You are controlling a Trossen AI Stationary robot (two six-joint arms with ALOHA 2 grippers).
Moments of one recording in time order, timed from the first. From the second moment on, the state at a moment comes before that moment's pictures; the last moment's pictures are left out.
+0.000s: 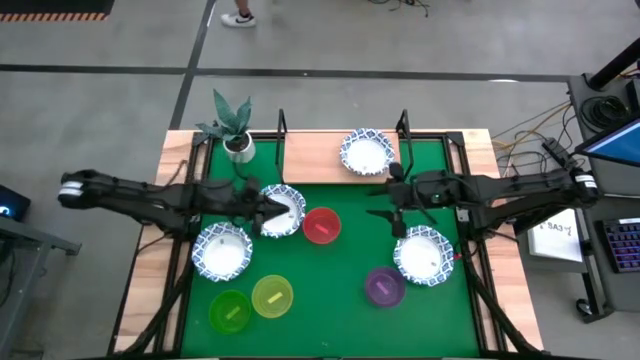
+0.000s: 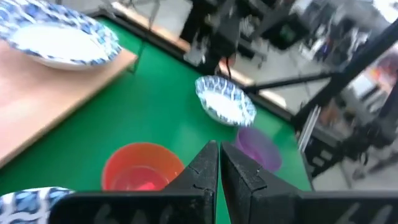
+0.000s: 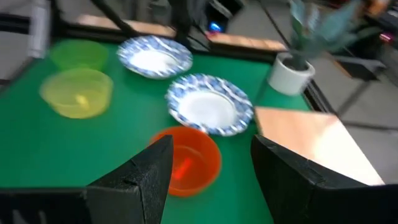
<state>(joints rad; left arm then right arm) -0.05 0.98 0.59 0.10 -0.09 -0.53 0.01 1.01 0.76 -0.11 0.03 -0.13</state>
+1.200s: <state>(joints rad) -0.20 1.77 1.31 -0.53 -0.11 -0.28 0.02 0.70 0.49 0.10 -0.13 -0.23</state>
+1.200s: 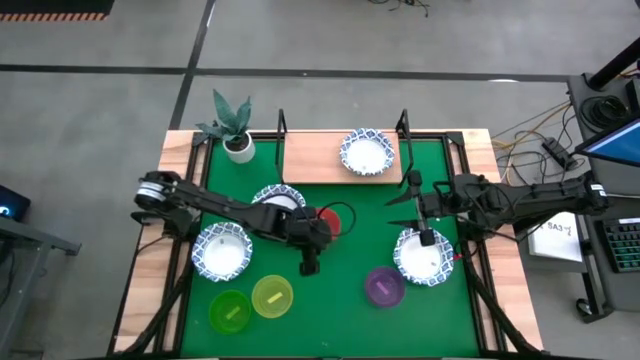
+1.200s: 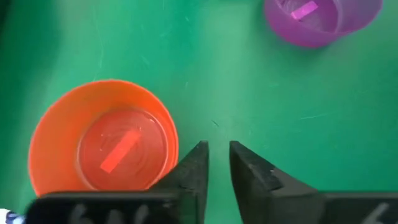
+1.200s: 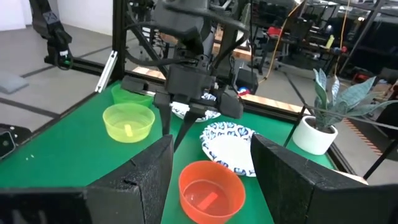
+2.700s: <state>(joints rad) -0.16 1.96 1.66 -0.79 -0.20 0.08 0.02 0.70 0.49 0.10 -0.08 -0.30</state>
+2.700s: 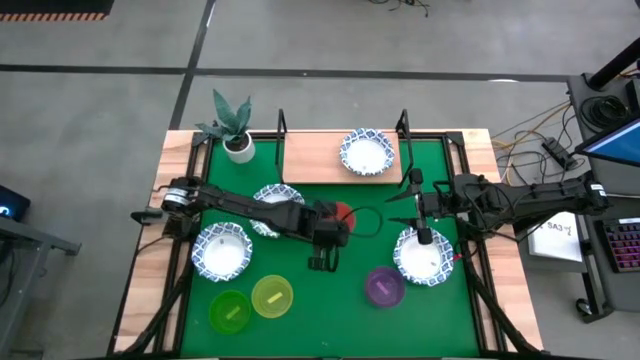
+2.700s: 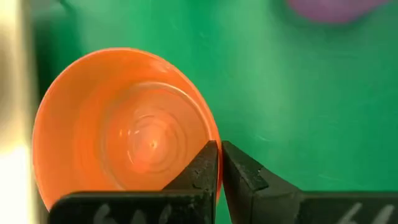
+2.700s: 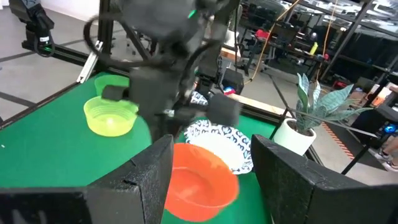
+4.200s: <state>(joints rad) 0.40 2.01 1.67 -0.84 -0.19 0.19 0.02 0.70 0.49 0.10 -0.08 -0.31</state>
